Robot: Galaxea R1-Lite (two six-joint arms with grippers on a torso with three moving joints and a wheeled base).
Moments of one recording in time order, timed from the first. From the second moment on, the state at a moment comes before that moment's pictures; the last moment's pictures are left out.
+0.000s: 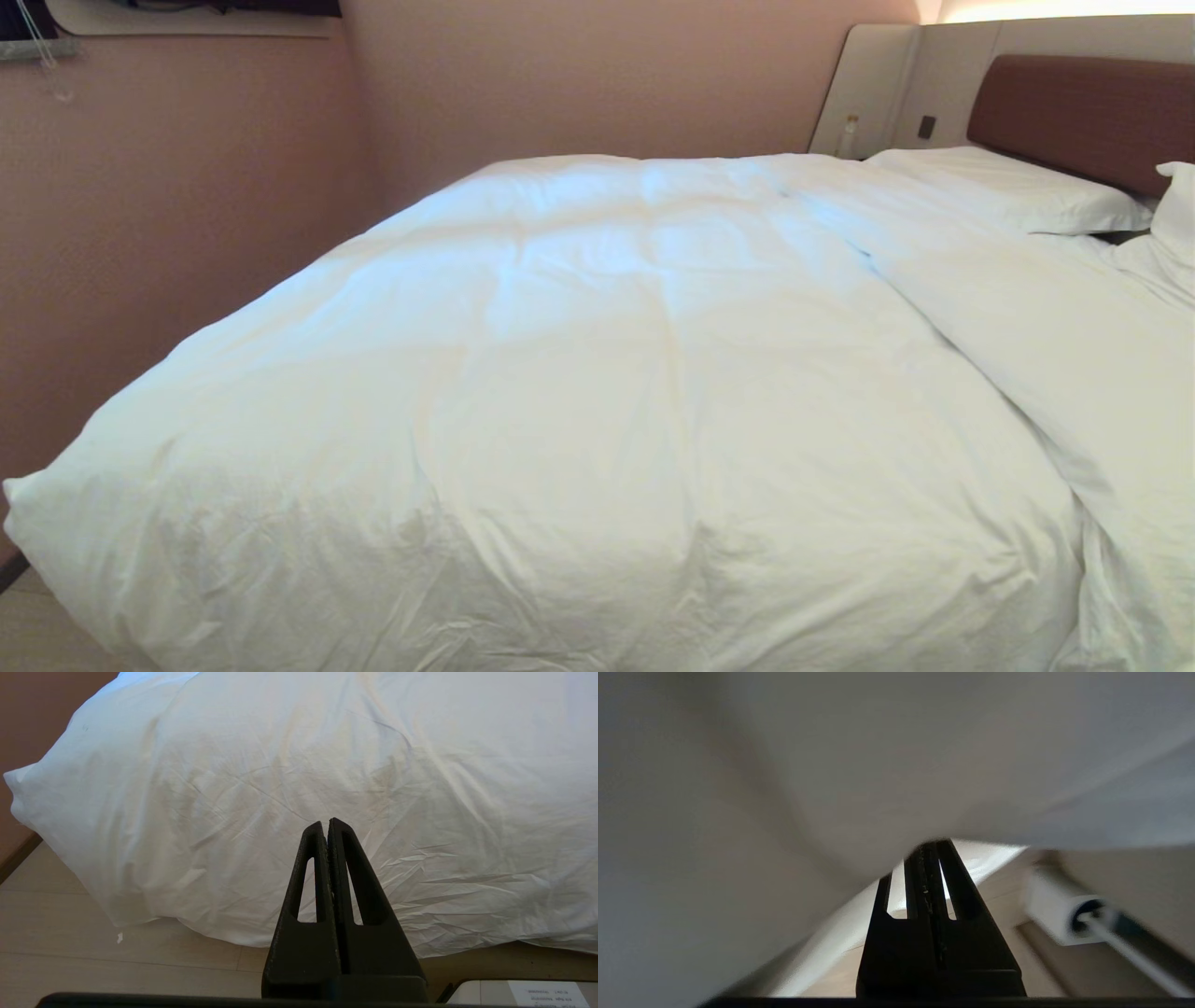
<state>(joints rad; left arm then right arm) 0.00 0.00 -0.02 0.05 0.00 0.03 -1.23 2.44 -1.42 0.13 0.26 -0.77</state>
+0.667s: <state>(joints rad) -0.01 0.00 -0.02 0.05 0.00 0.03 -1.27 2.45 -1.37 0.05 0.24 -0.95</state>
